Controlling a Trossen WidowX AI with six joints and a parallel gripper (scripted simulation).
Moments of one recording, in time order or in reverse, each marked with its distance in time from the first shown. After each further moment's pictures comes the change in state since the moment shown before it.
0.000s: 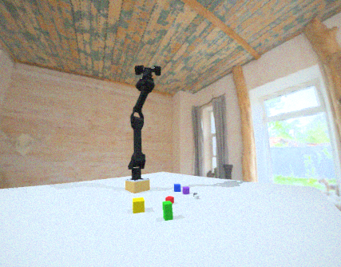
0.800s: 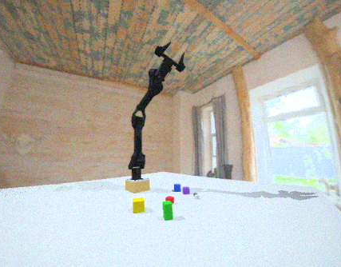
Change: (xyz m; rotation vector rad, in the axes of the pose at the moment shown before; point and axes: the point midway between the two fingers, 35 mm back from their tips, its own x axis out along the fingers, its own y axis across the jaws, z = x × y) arm -0.175 0.163 -0.173 0.362 0.833 0.422
